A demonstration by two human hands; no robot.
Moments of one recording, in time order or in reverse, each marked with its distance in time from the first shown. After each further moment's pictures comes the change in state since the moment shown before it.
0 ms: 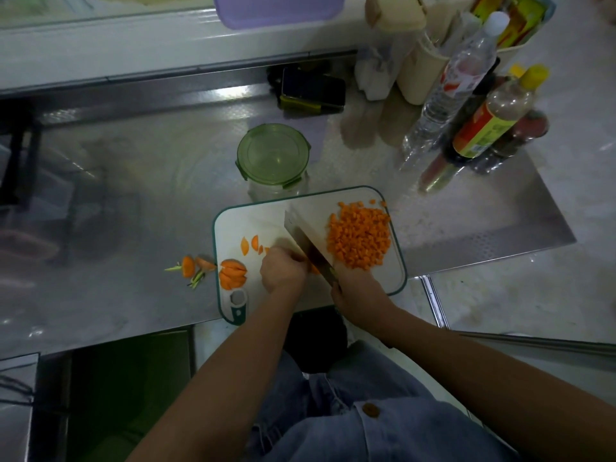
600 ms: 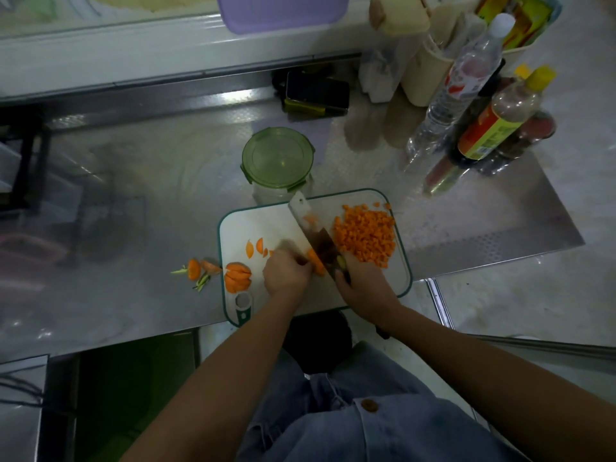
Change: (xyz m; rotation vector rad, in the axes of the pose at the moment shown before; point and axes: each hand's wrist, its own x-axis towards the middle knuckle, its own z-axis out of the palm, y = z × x) left_hand 0.003 -0.005 -0.004 0.134 0.014 0.135; right_hand 0.010 0.005 -0.006 0.146 0.180 -0.086
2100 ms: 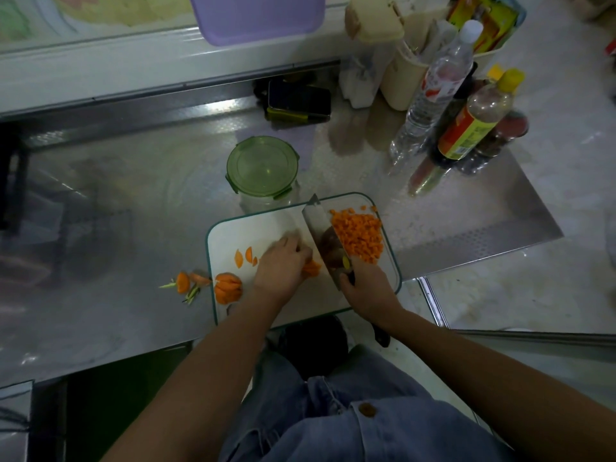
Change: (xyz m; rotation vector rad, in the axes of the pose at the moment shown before) left_hand 0.014 0.007 -0.017 0.678 -0.056 0.813; right_hand -0.005 0.012 -0.008 0.048 0.050 0.175
